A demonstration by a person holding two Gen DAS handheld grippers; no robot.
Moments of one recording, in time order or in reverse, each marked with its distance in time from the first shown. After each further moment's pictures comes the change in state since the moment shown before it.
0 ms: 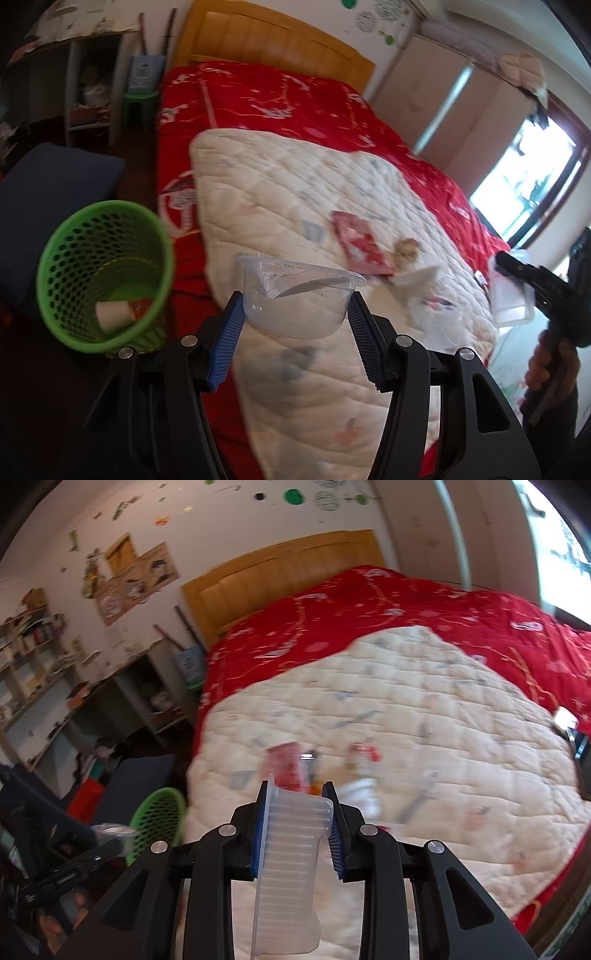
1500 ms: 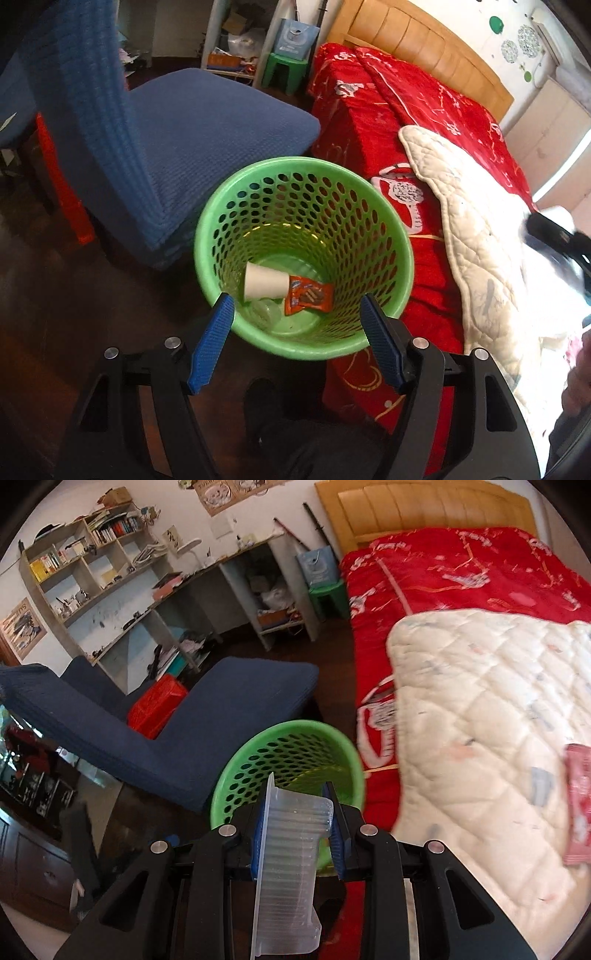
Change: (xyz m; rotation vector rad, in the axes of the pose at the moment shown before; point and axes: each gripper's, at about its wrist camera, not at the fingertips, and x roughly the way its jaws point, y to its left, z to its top) left arm -0.003 0.221 -0.019 -0.312 0.048 0.354; right arm 0.227 0.283 -0.043 -0.261 0.354 0.331
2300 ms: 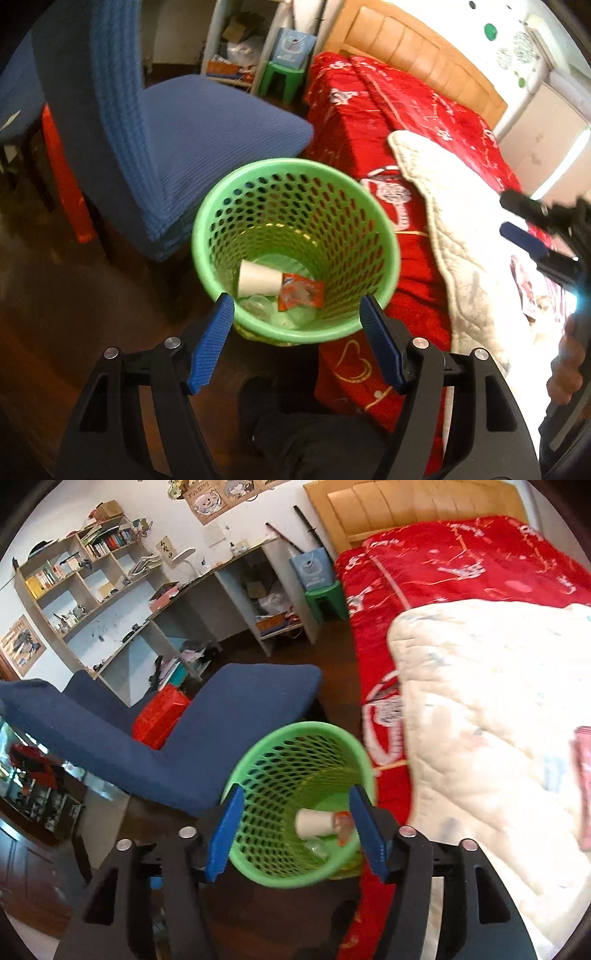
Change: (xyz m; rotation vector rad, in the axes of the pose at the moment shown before) left arm -0.018 -0.012 -0.017 0.011 -0.039 -0.021; right arm -0.023 -0.009 -0.015 0.045 -0.040 -0.003
